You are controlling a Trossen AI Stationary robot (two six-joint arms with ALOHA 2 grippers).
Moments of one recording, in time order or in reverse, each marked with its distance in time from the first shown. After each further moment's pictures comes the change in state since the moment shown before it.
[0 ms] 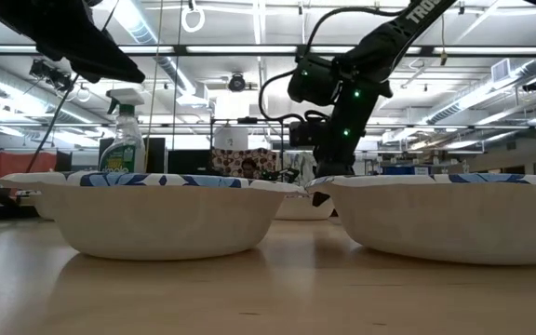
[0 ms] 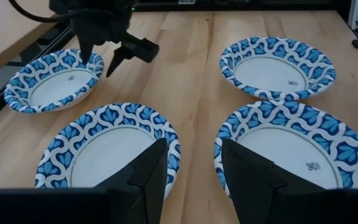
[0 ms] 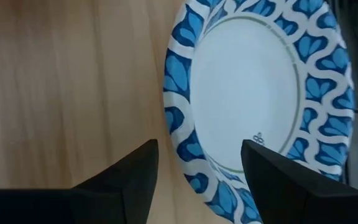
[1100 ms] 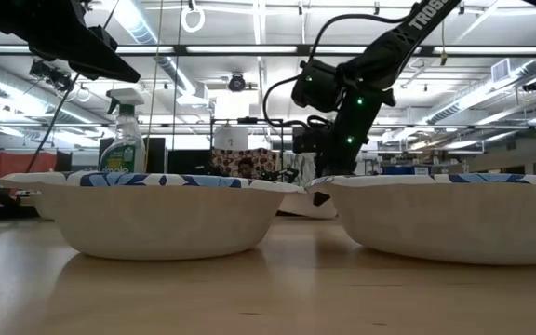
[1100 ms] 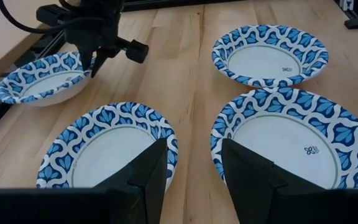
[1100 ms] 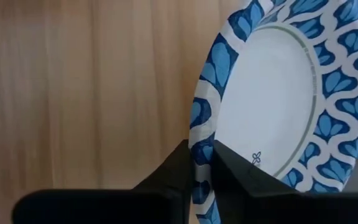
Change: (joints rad) left arm -0.032 0.000 0.000 -0.019 -0.001 0.053; right arm -0.005 -0.001 -0.052 0.087 0.006 -0.104
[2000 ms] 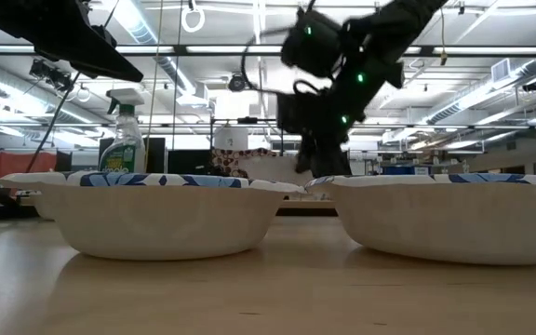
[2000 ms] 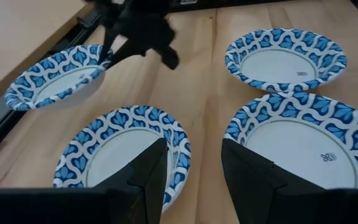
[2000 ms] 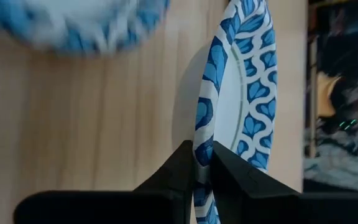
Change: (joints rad) left arm 0.001 0.000 0.000 0.003 -0.055 0.006; right arm 0.247 -0.002 0.027 0.098 0.413 -0.137
